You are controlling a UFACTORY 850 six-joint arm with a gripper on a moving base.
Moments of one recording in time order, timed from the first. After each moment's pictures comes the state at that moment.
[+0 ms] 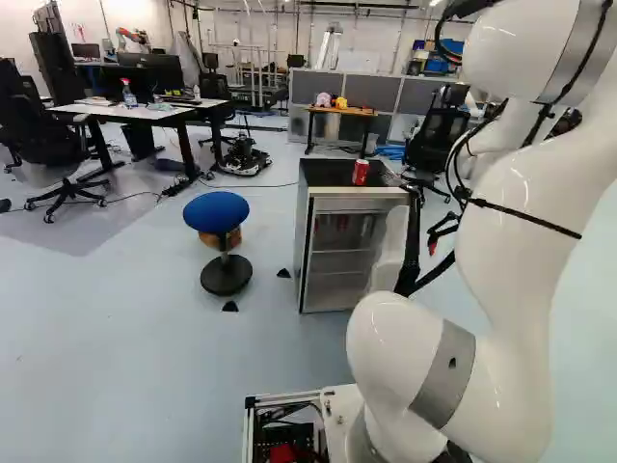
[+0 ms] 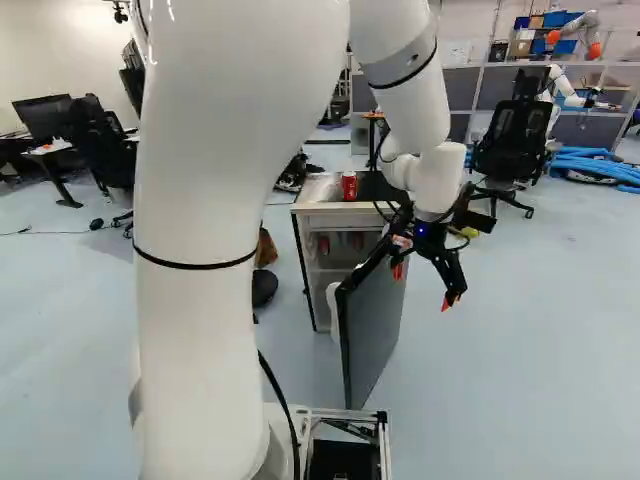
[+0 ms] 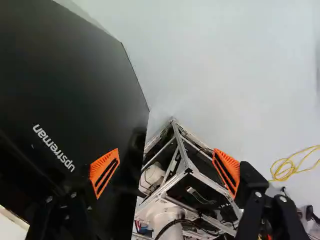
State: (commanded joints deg) arm -44.0 -21.7 -60.0 -6.6 -42.6 9.3
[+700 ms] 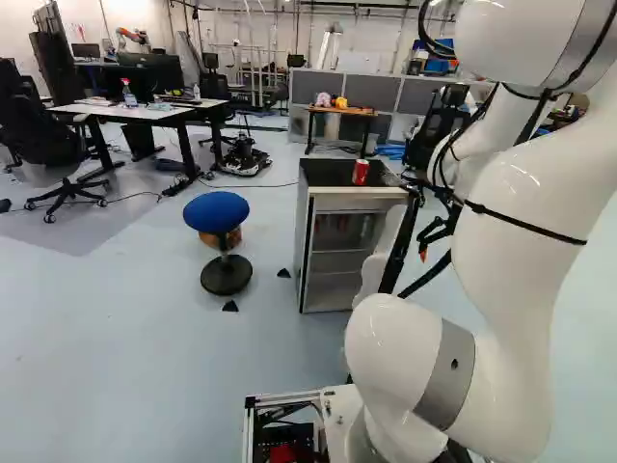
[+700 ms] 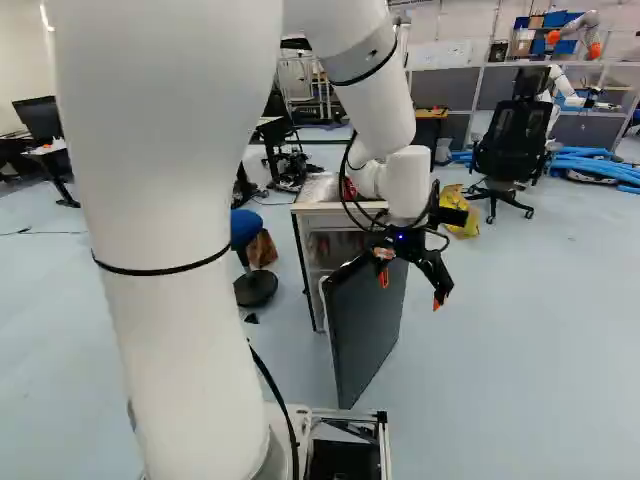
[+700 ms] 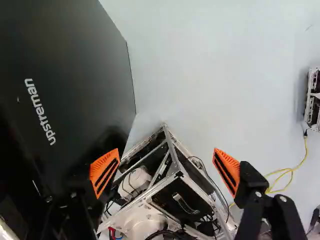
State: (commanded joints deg) arm -40.3 -14.6 -50.1 -14.3 -34.9 9.3
